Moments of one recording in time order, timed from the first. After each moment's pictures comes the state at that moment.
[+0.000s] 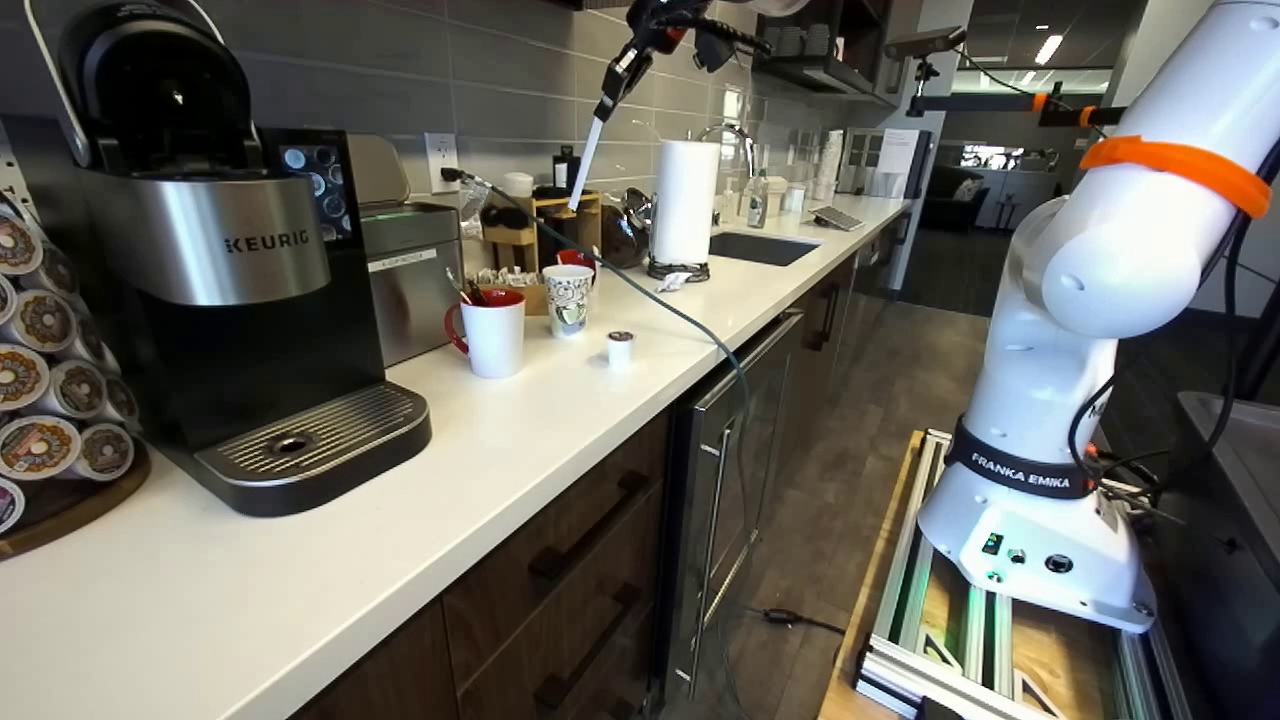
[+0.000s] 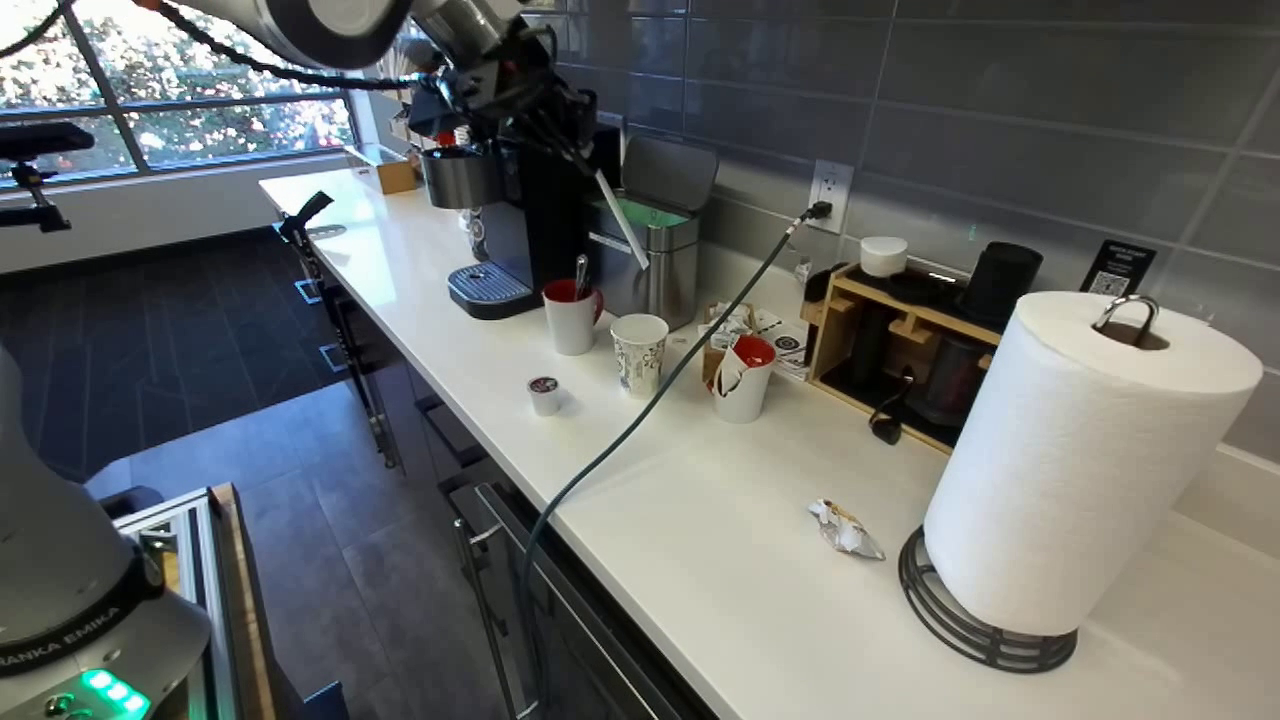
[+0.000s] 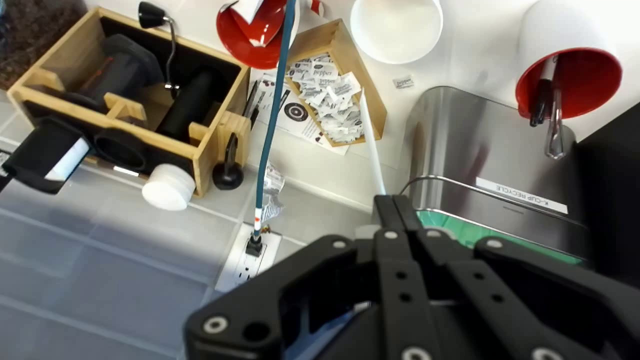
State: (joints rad) arm 0.09 -0.37 -0.13 -2.28 -0.10 2.61 -0.36
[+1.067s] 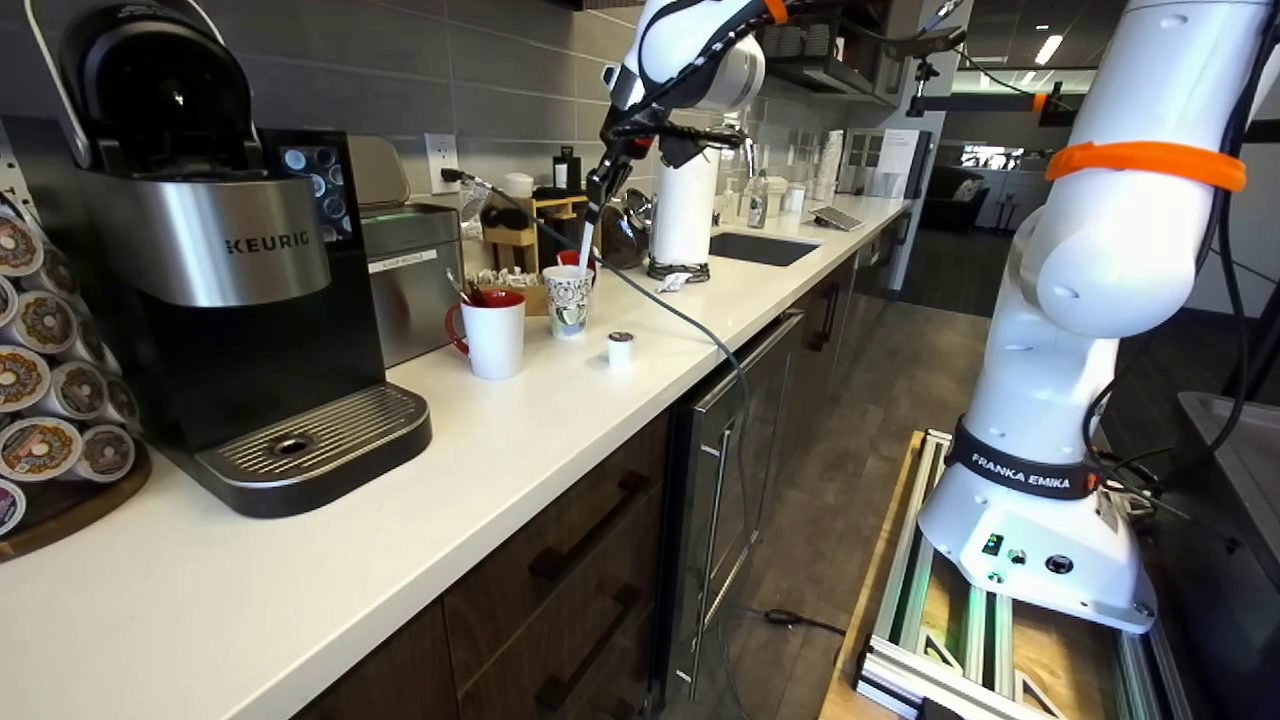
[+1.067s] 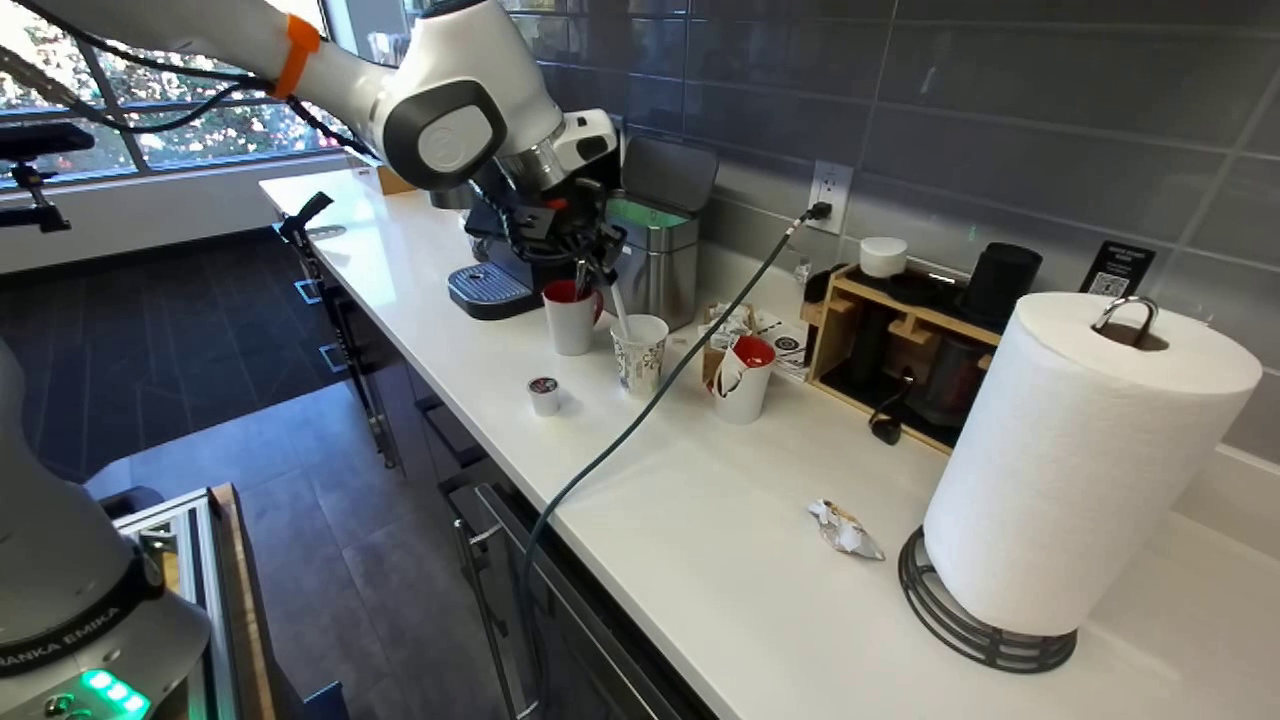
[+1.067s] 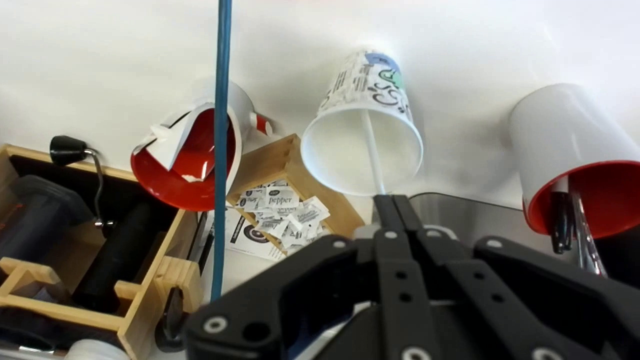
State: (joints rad) arm 0.06 -0.11 -0.11 -2.29 0.00 2.67 -0.35
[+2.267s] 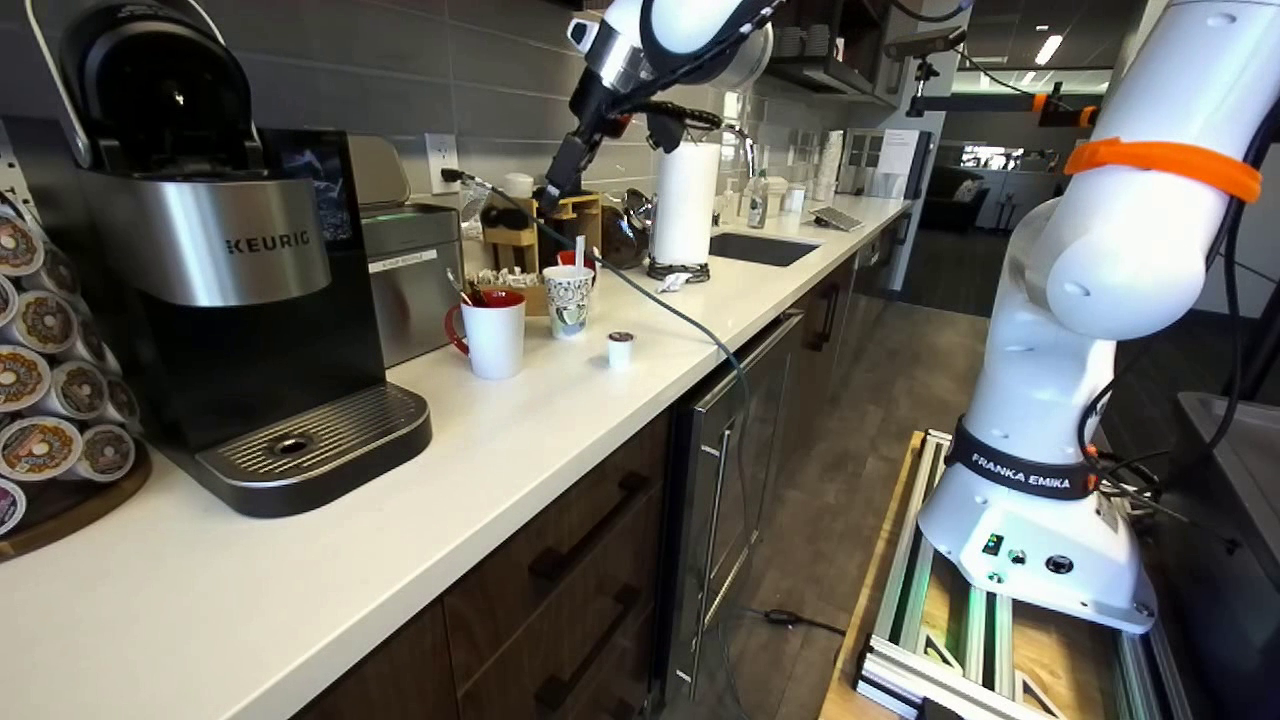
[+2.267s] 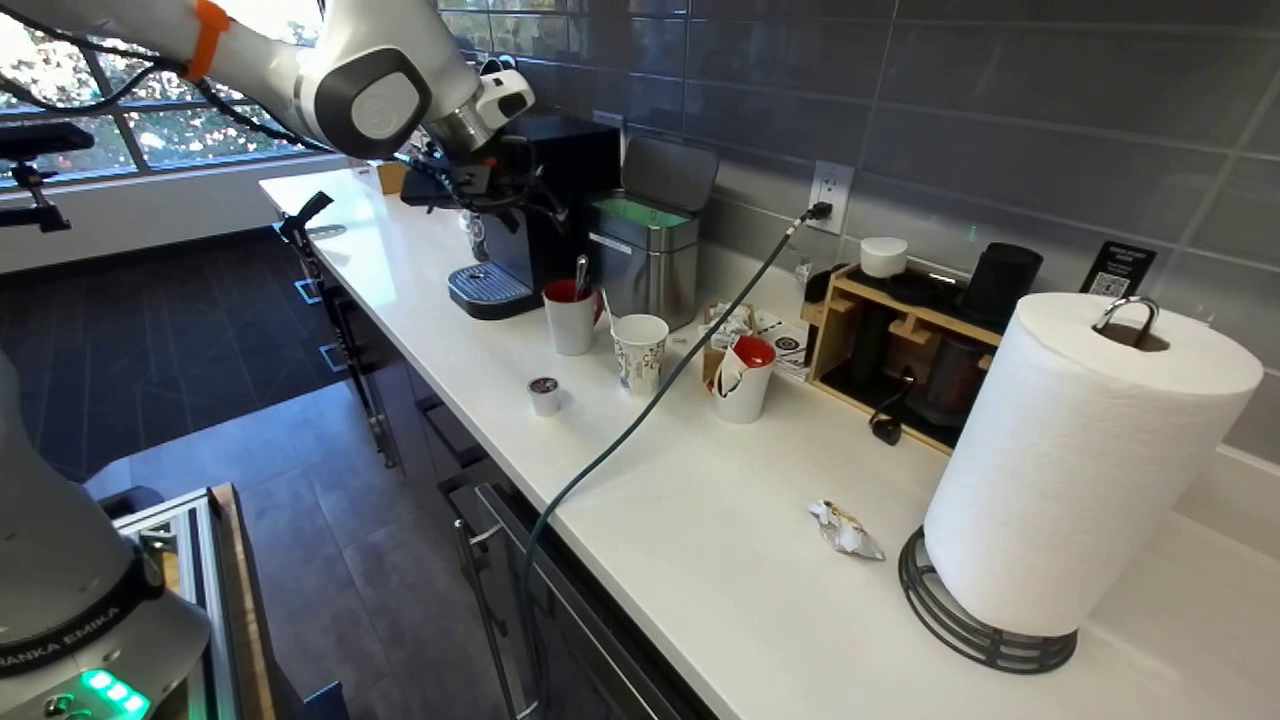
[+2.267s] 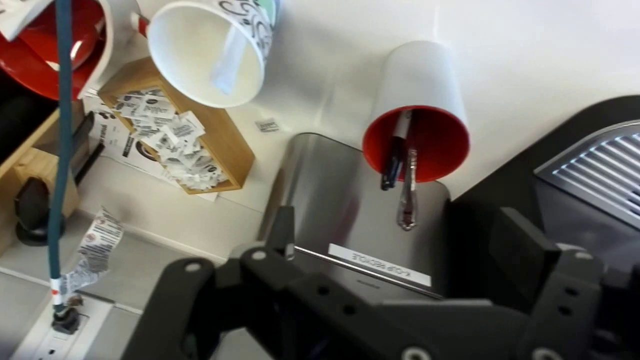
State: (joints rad) arm 0.12 -0.25 0.04 -2.38 0.00 2.71 -0.36
